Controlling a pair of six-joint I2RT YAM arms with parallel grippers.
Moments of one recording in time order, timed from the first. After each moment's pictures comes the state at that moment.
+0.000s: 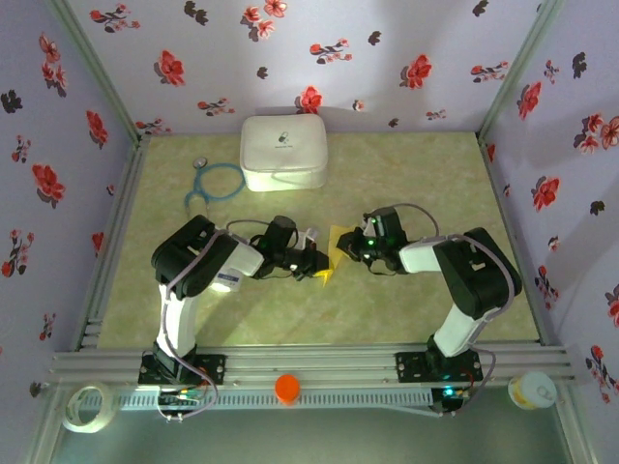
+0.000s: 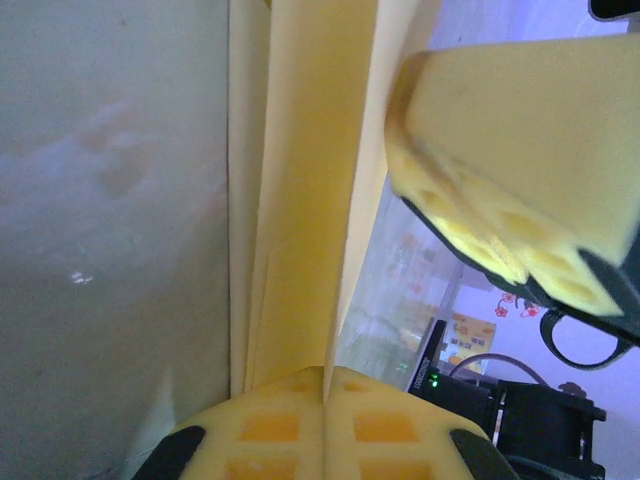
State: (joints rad) left arm -0.72 2.02 0.81 0.55 0.78 -1.09; right arm 0.42 1.70 0.62 0.34 -0.53 0.98
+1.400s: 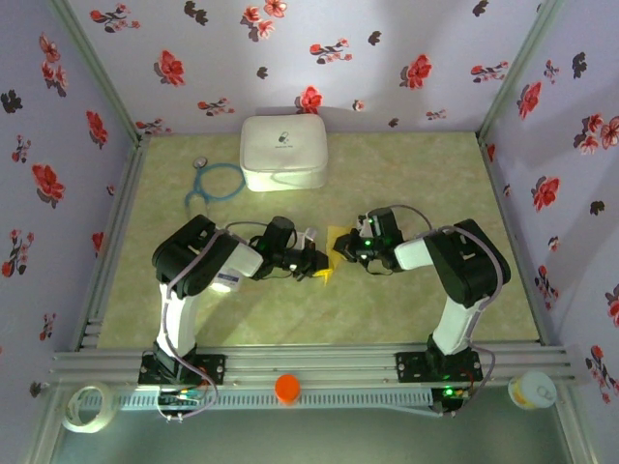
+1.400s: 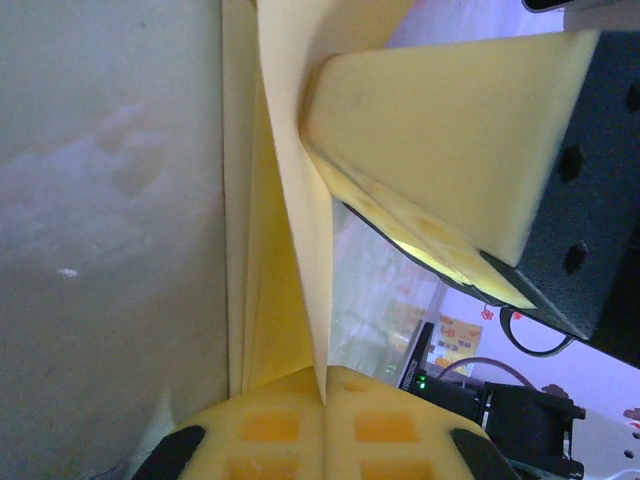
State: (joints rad) left arm -0.71 2.02 0.80 0.58 0.79 -1.11; right arm 0.43 1.80 0.65 0.38 -0.60 0.98
